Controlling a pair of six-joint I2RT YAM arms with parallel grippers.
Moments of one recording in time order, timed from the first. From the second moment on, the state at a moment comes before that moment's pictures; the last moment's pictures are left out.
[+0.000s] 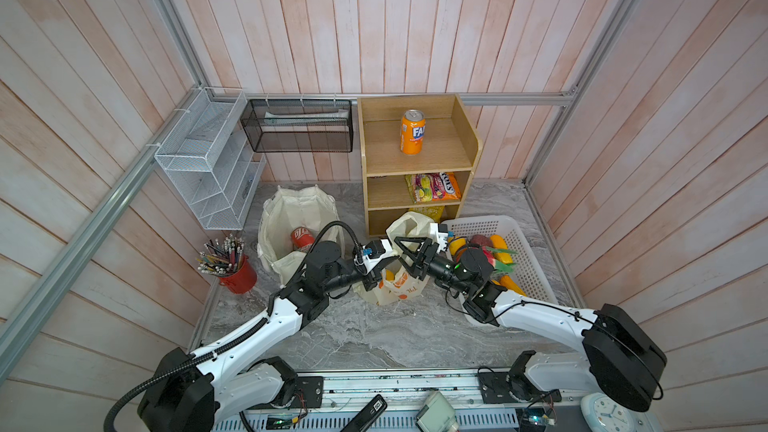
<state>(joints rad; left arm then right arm) -0.65 1.11 0.66 0.30 0.51 0.31 0.78 1.32 0.58 0.81 -0.30 1.53</state>
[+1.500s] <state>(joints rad) -0.66 1.17 0.78 0.26 0.46 -0.04 0.58 1.17 0.47 0.80 -0.65 0.94</state>
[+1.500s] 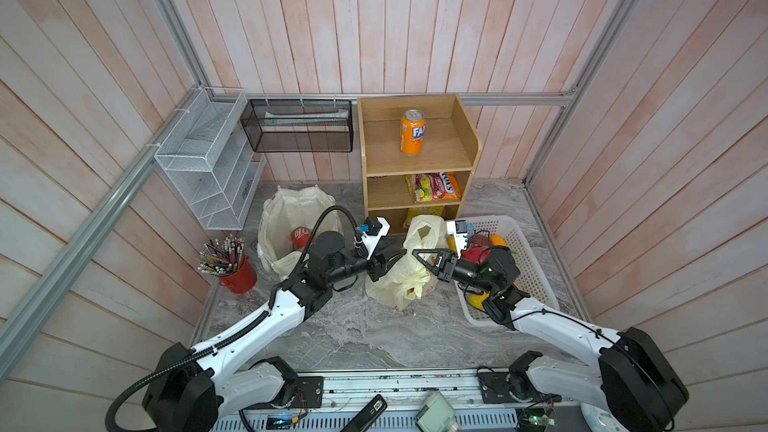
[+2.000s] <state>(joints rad) -0.66 1.31 0.84 0.33 0.52 -0.12 0.58 1.17 0.45 0.79 -0.69 0.91</state>
